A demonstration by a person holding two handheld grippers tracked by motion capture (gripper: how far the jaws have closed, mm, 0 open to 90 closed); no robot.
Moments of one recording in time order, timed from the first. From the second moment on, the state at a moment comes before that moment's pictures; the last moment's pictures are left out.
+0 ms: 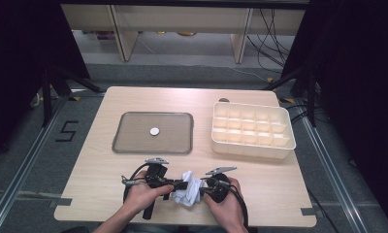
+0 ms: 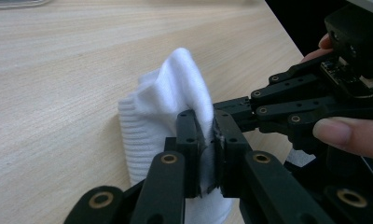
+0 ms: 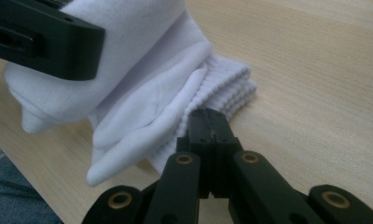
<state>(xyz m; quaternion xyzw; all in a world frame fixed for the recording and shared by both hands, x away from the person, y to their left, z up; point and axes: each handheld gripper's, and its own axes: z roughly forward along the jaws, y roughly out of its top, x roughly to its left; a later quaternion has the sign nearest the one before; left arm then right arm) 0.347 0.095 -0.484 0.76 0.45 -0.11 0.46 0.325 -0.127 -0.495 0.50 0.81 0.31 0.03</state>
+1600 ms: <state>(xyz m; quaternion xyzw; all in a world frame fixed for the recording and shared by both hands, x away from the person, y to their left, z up) 0.350 0.081 -0.481 0.76 0.44 -0.10 0.46 0.326 -0.120 -0.496 0.50 0.80 0.32 0.02</state>
